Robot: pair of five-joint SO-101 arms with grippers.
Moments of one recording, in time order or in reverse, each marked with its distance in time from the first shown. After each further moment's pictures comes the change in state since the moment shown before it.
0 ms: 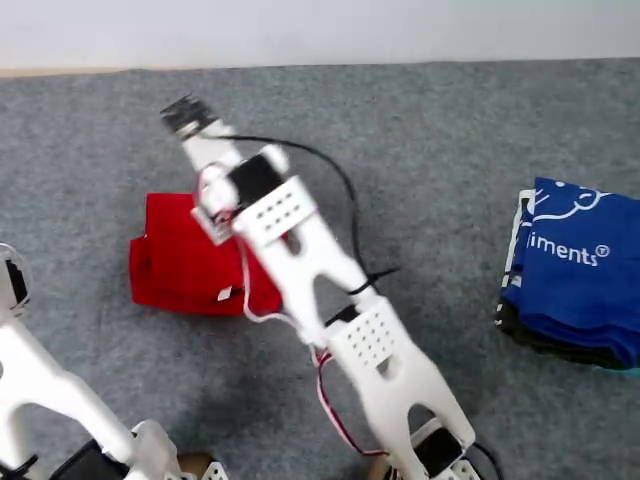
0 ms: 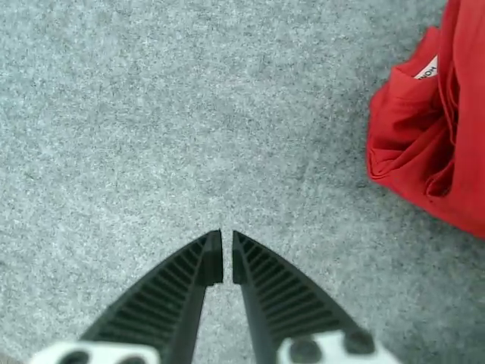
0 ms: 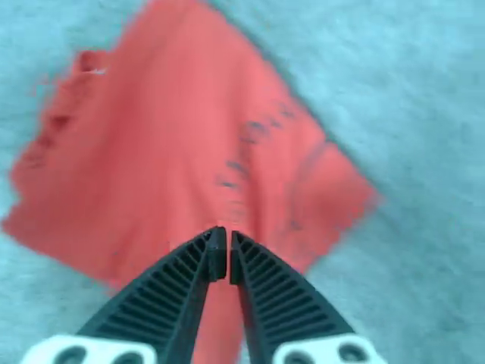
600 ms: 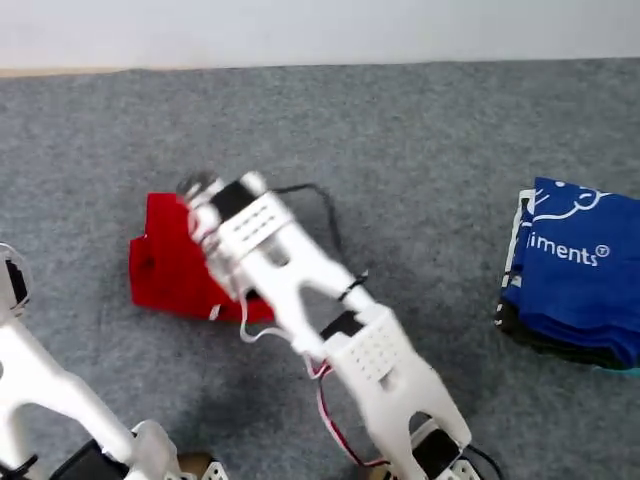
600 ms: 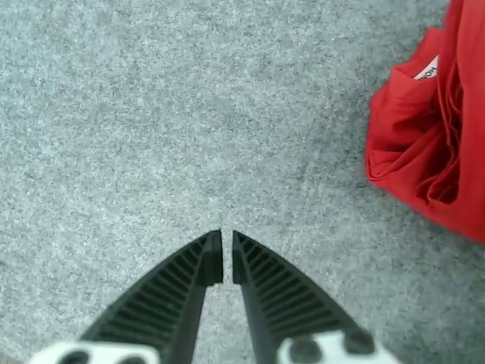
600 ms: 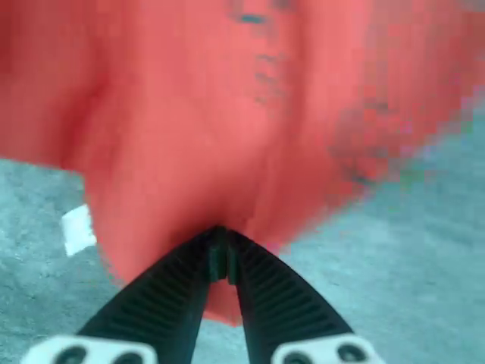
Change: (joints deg) left arm 0.0 0.0 0.0 0.0 0.0; right arm -6.2 -6.3 33.6 -1.0 0.5
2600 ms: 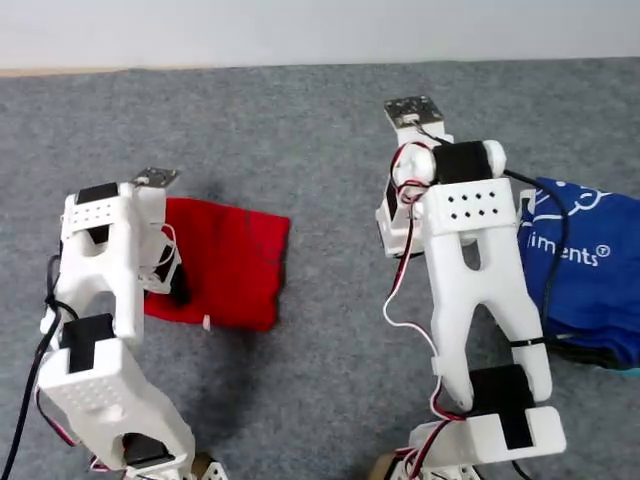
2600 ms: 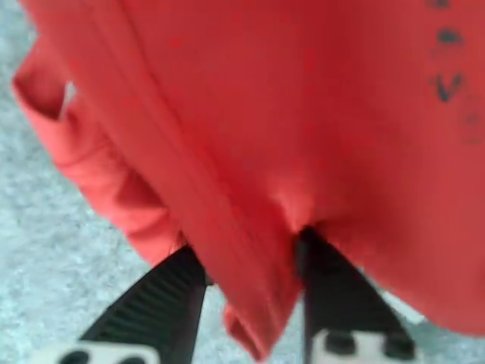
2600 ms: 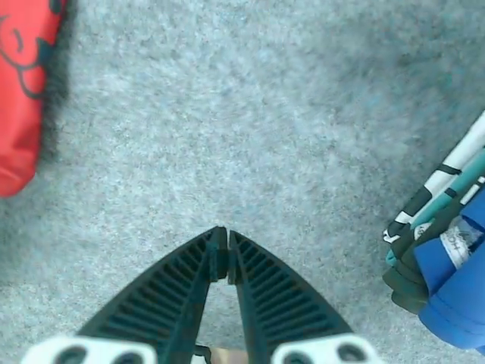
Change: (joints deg) left arm 30.2 40.4 4.0 -14.1 -1.4; right arm 36.0 -52.4 41.2 1.1 1.6
